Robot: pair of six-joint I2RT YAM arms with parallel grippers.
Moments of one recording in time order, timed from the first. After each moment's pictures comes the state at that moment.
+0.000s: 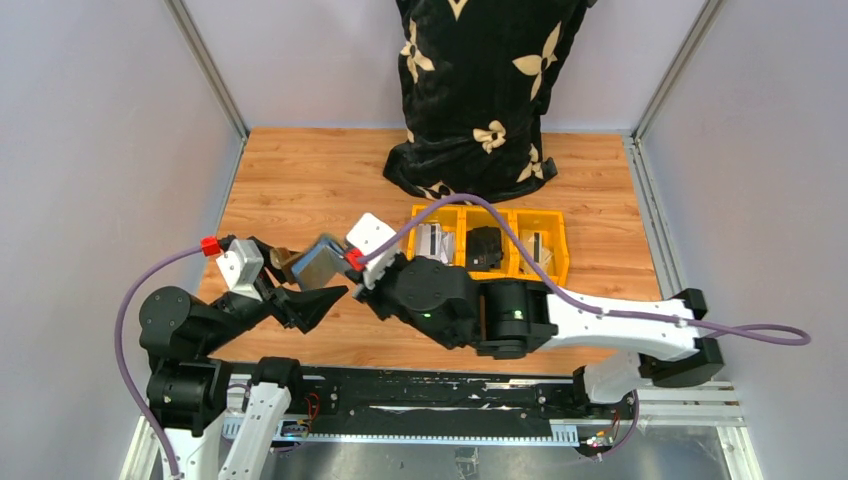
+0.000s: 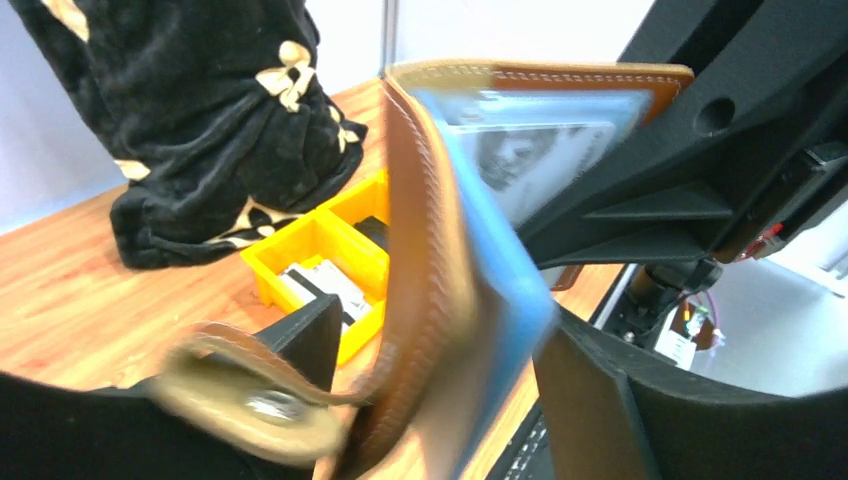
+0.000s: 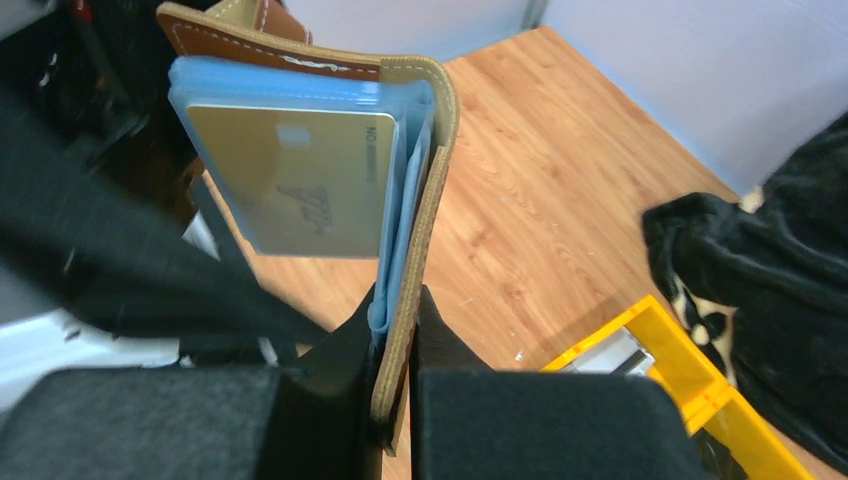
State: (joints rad) left arm -0.06 0.36 0.99 -0.52 0.86 -0.20; right arm 1.56 1.52 1.76 -0.44 0.63 0.02
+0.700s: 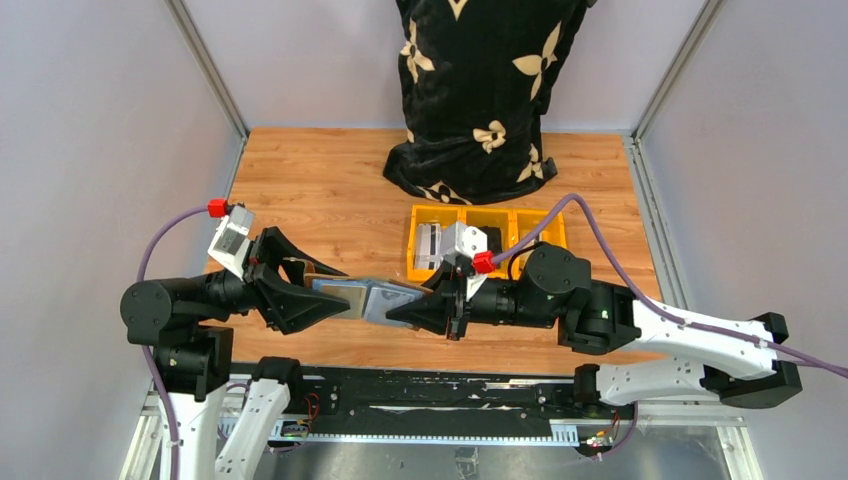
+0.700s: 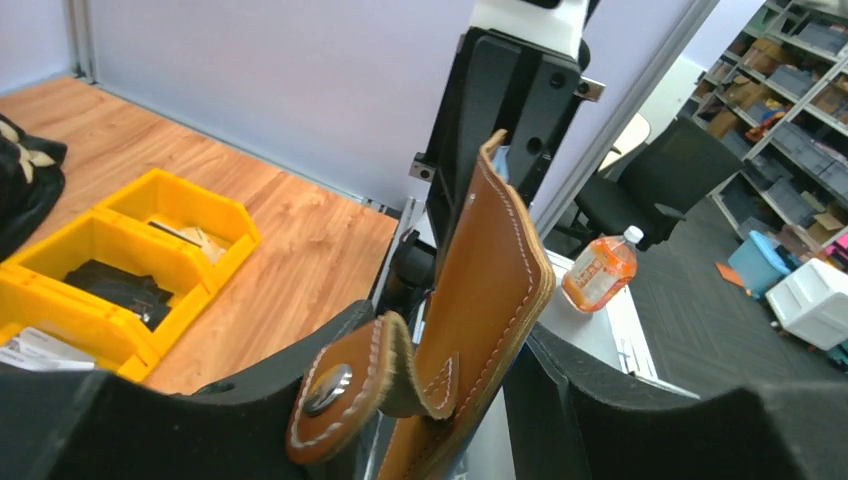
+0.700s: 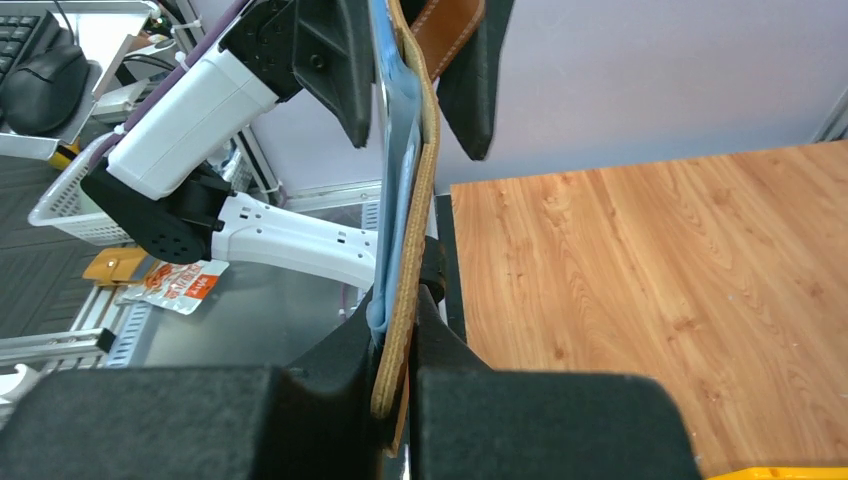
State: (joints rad) left arm -0.07 0.50 1.02 -0.03 1.26 -0.85; right arm 1.43 1.04 1.24 -0.13 -0.07 0.09
